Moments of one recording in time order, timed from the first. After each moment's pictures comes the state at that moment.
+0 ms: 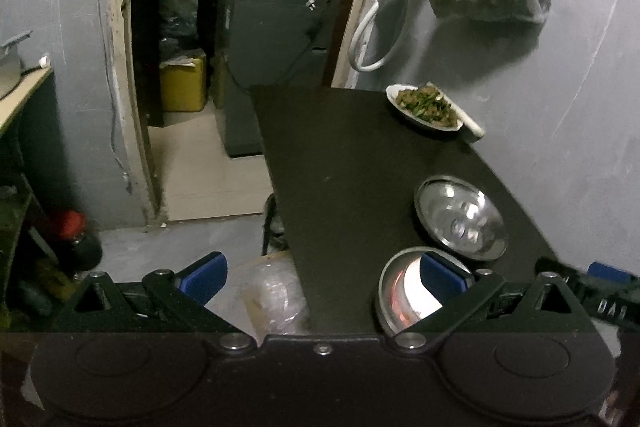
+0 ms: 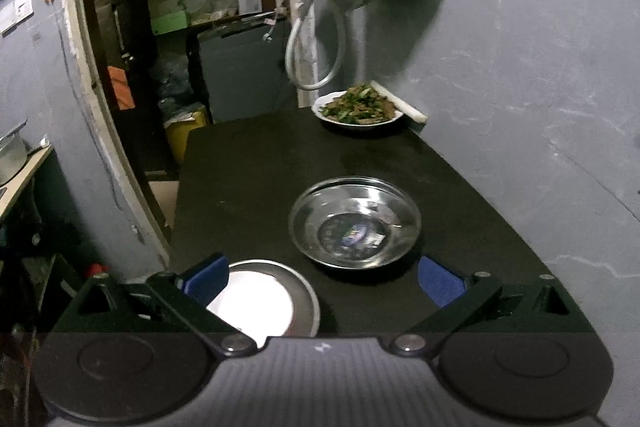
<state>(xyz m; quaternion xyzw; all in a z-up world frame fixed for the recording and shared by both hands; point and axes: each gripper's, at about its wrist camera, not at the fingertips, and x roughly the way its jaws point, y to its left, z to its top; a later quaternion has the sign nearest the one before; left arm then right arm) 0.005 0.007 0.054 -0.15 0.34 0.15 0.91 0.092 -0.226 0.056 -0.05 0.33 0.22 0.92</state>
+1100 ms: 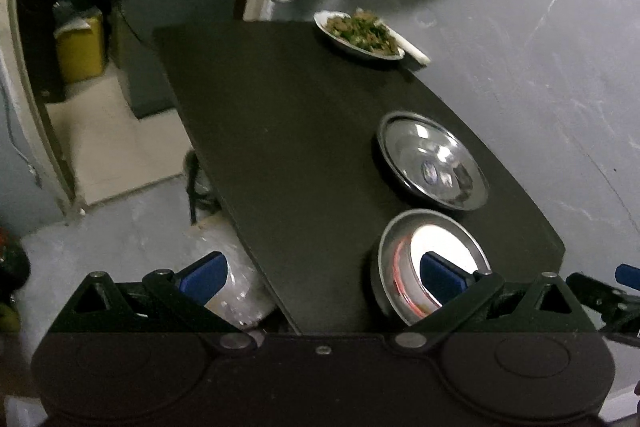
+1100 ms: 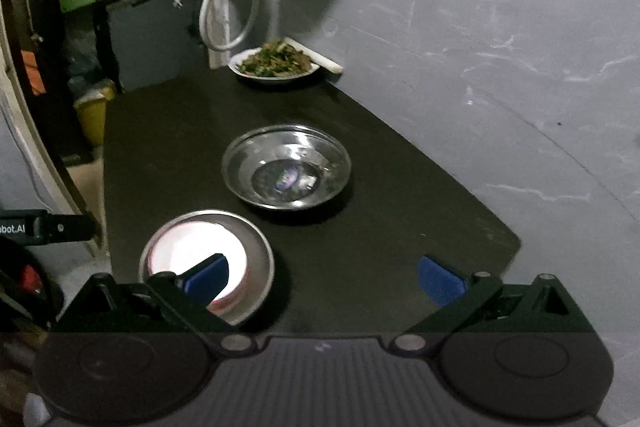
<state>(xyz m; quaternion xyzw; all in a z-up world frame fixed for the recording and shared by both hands) 0.084 0.063 -0.014 -0.16 0.42 -0.03 0.89 0.064 -0.202 0.044 -0.07 0.39 0.05 0.92</state>
